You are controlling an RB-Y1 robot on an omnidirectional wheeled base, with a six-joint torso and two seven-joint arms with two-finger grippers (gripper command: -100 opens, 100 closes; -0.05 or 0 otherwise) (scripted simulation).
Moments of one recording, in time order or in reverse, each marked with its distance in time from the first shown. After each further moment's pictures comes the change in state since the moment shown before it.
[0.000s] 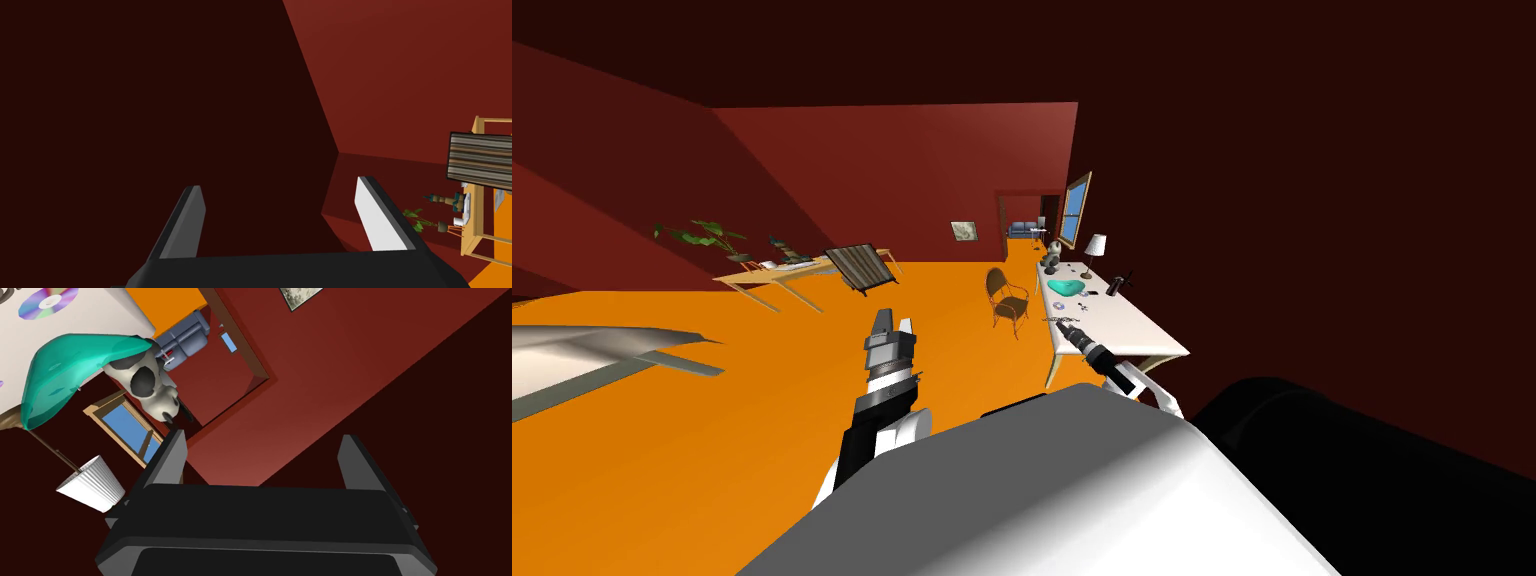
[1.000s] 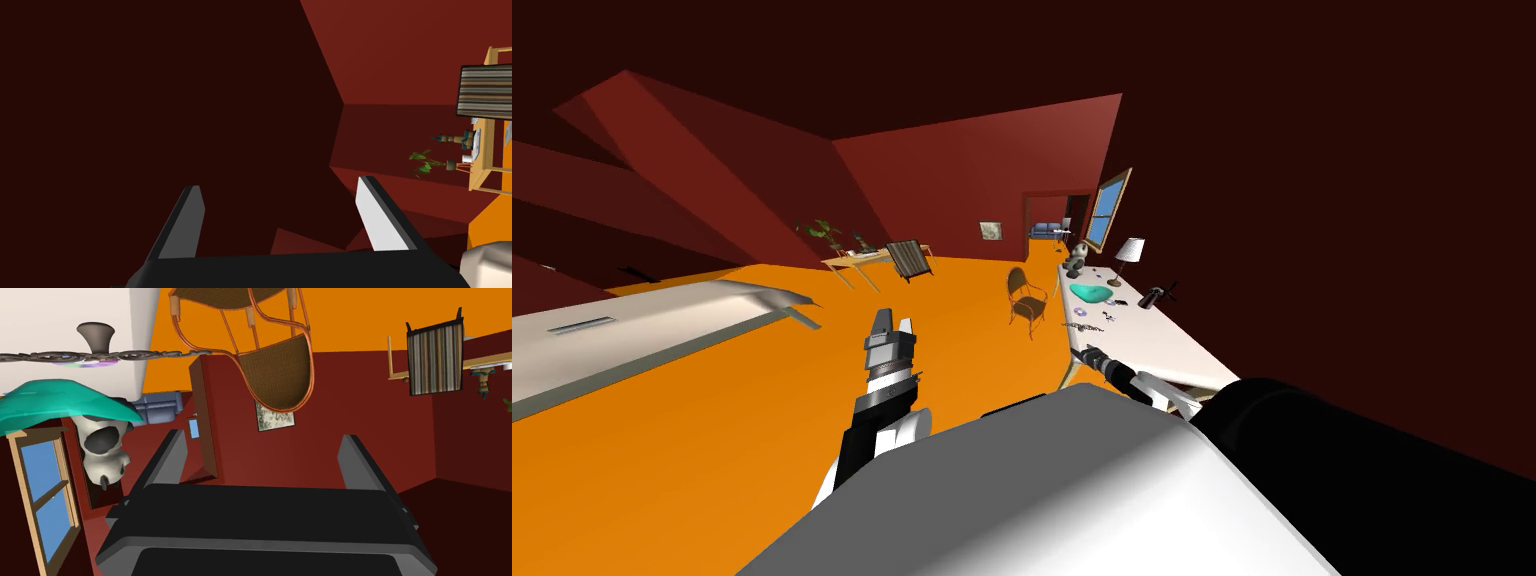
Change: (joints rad) left arm 0.000 0.000 0.000 0.000 0.000 0.000 0.000; right arm 0.073 -0.241 0.085 0.162 0.134 0.118 0.093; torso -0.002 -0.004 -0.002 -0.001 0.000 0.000
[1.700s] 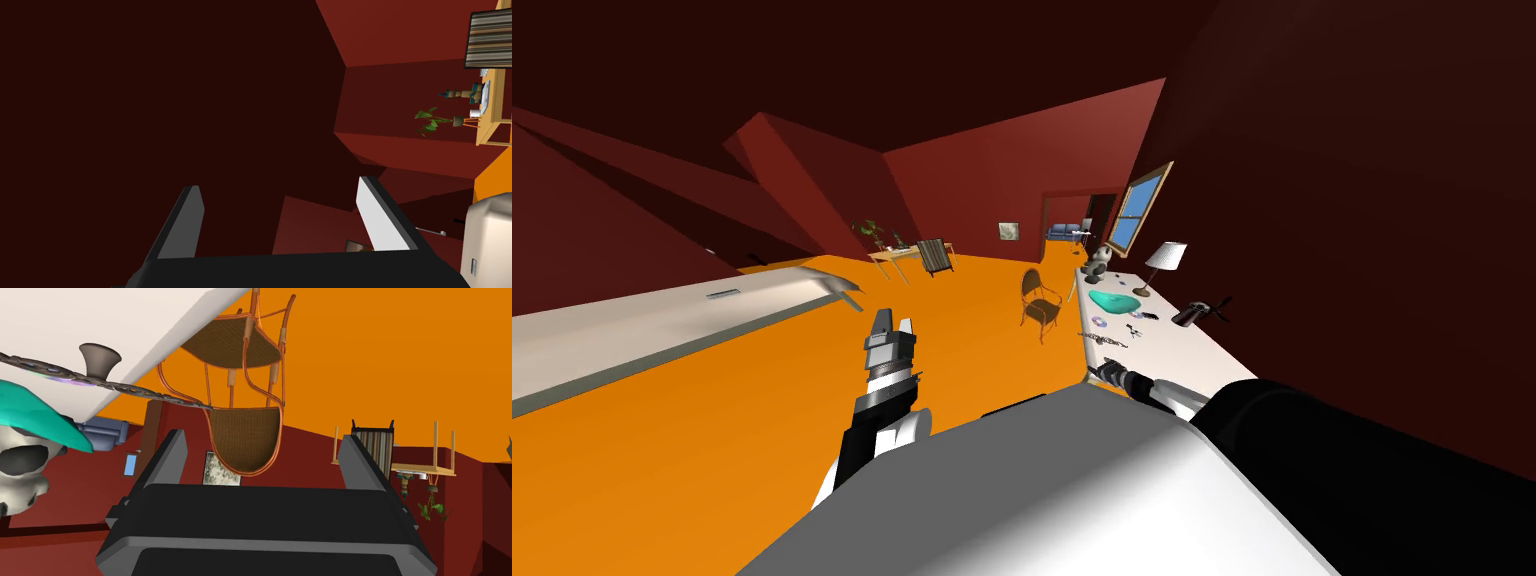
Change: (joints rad) left arm 0.000 0.000 0.000 0.000 0.000 0.000 0.000; right arm 0.042 -0.162 0.069 0.139 0.084 0.016 0.019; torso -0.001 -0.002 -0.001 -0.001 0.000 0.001
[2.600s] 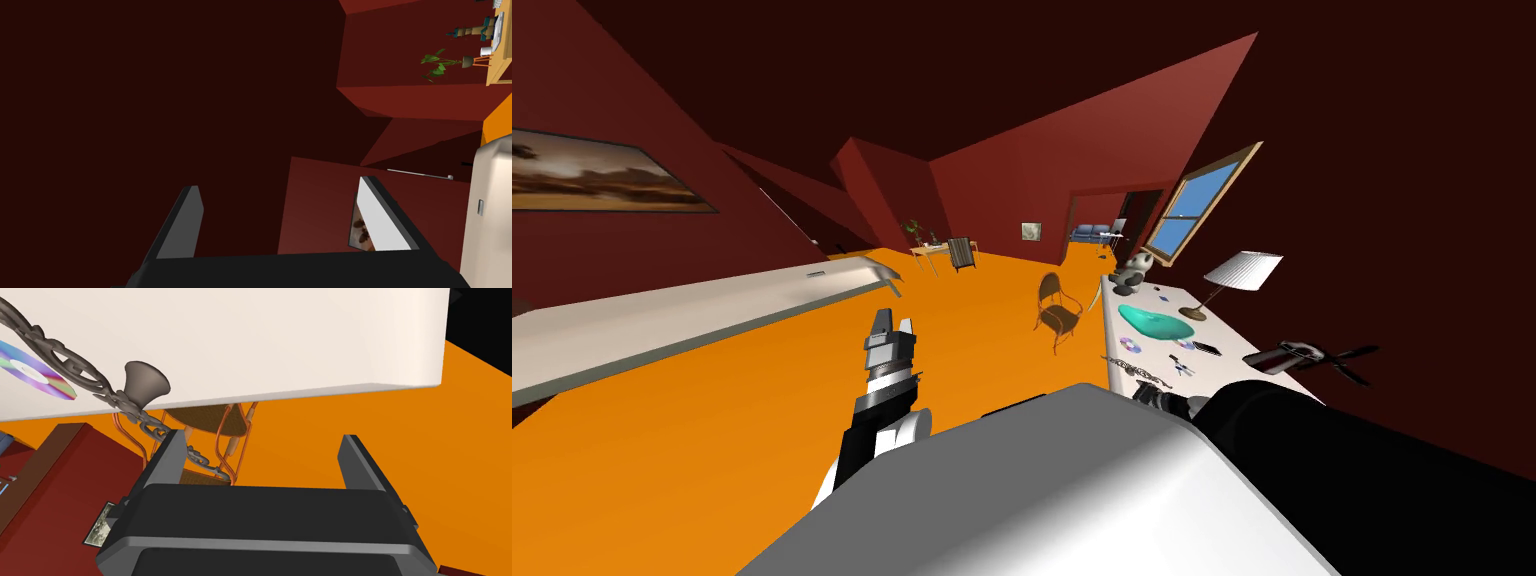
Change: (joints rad) left arm 0.000 0.000 0.000 0.000 0.000 0.000 0.000; right arm 0.052 -0.168 0.113 0.226 0.130 -0.043 0.007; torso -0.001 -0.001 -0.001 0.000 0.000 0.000
